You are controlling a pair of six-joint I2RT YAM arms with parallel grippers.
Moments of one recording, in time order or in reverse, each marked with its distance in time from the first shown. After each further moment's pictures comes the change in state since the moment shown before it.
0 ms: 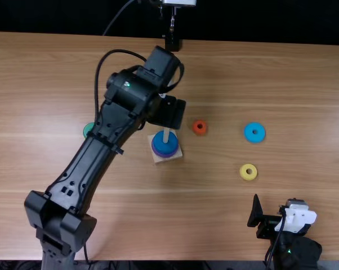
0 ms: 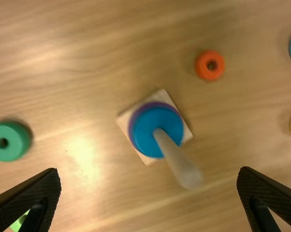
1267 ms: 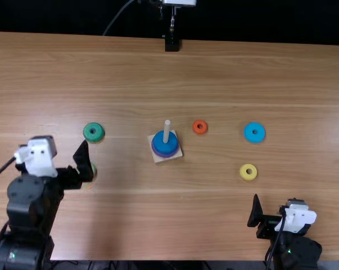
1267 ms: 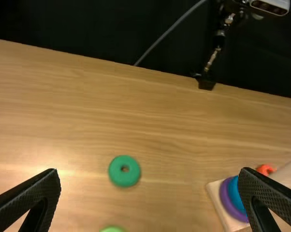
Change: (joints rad) left arm 0.388 -1.361 -1.619 1.093 -0.011 0.001; right arm 0.000 0.000 0.000 0.000 0.000 0.000
